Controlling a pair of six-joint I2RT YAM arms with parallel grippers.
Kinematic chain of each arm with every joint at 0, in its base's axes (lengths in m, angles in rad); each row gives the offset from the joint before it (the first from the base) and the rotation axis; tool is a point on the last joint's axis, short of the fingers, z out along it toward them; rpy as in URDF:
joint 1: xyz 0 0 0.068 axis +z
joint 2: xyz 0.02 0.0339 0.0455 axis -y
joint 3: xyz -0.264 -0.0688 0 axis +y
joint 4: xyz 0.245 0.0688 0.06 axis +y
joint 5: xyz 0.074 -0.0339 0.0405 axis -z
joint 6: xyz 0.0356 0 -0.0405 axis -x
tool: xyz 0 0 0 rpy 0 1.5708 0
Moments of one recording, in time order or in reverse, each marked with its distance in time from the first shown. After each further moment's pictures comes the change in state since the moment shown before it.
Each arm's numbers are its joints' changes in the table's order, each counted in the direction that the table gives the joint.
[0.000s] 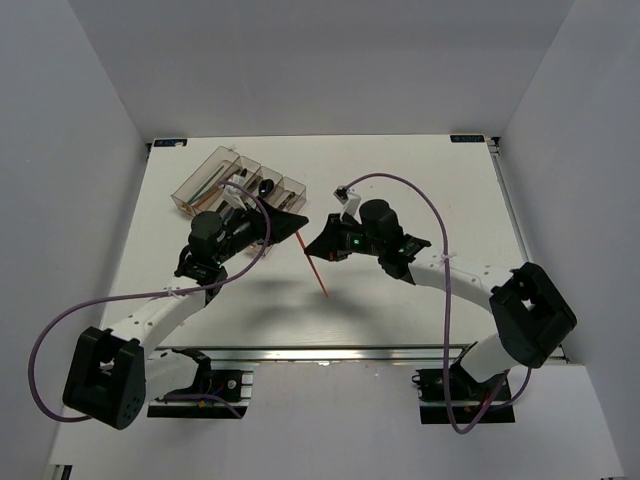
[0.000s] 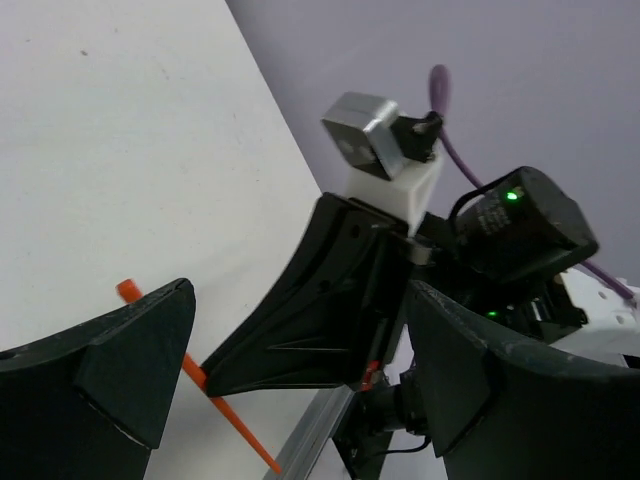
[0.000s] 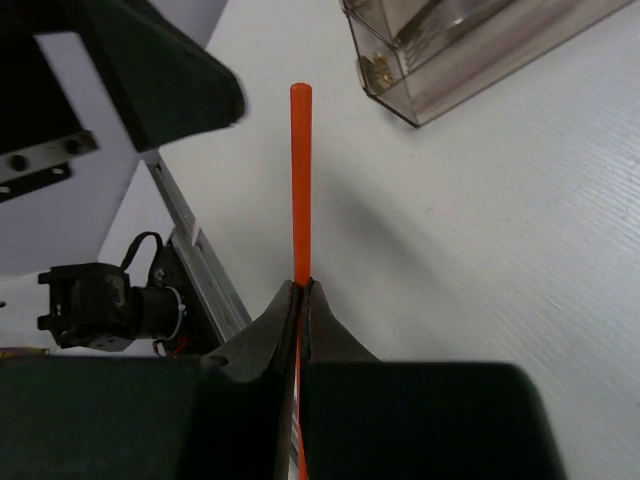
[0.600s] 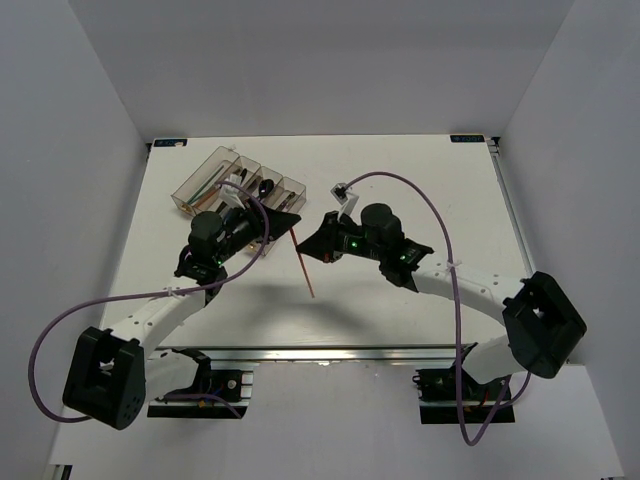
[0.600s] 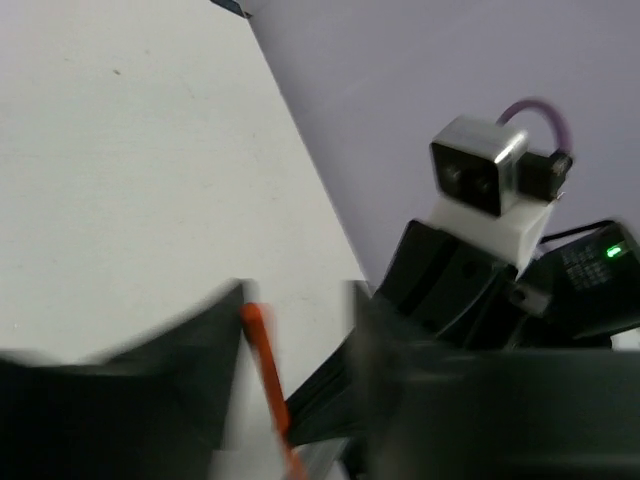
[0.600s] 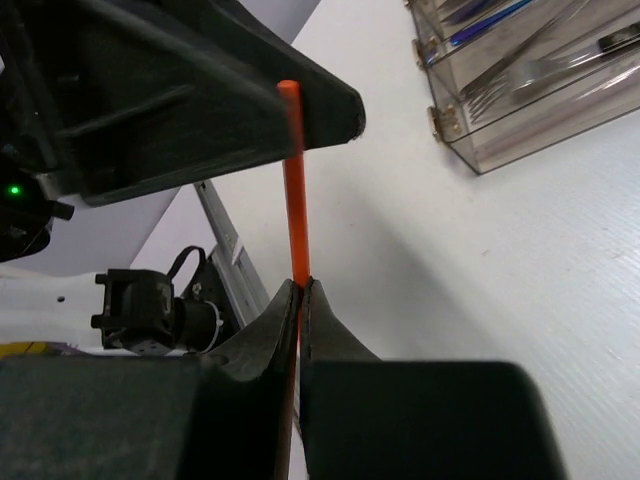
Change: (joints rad) left arm -0.008 -0.004 0.002 0.023 -0.064 -0.006; right arm 0.060 0.083 0.015 -0.102 0.035 -0.026
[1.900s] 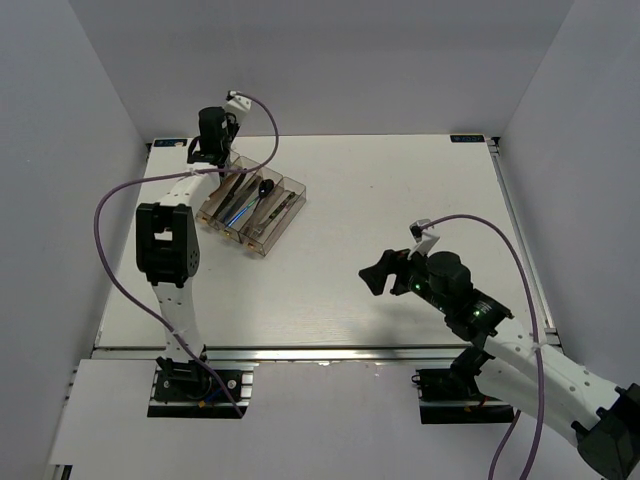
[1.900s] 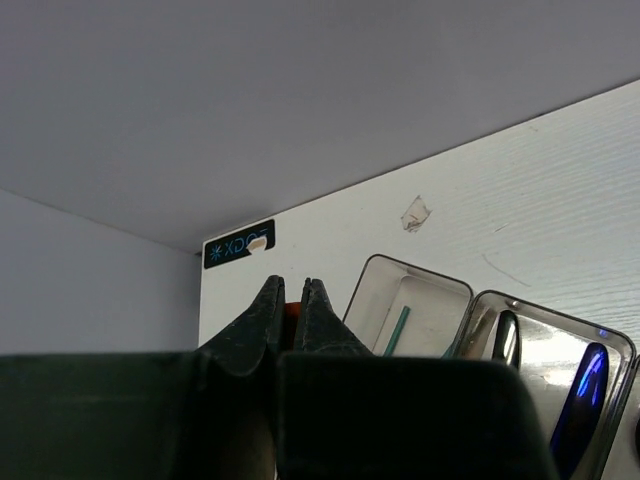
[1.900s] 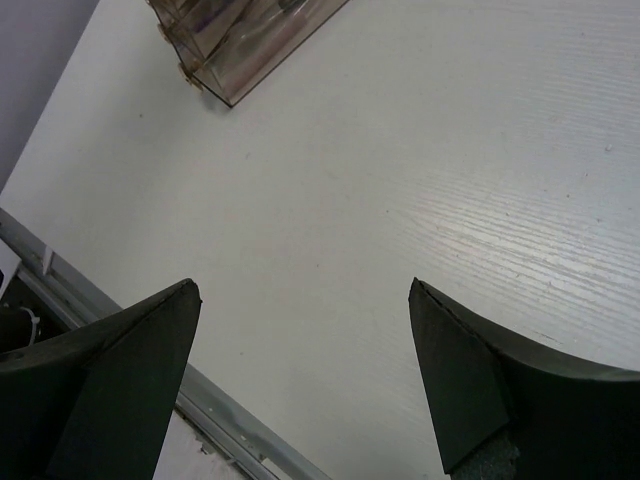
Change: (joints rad) left arm 0.253 -0.939 -1.114 0.406 -0.695 -1.460; right arm -0.080 0.711 0.397 0.425 0.379 0.153
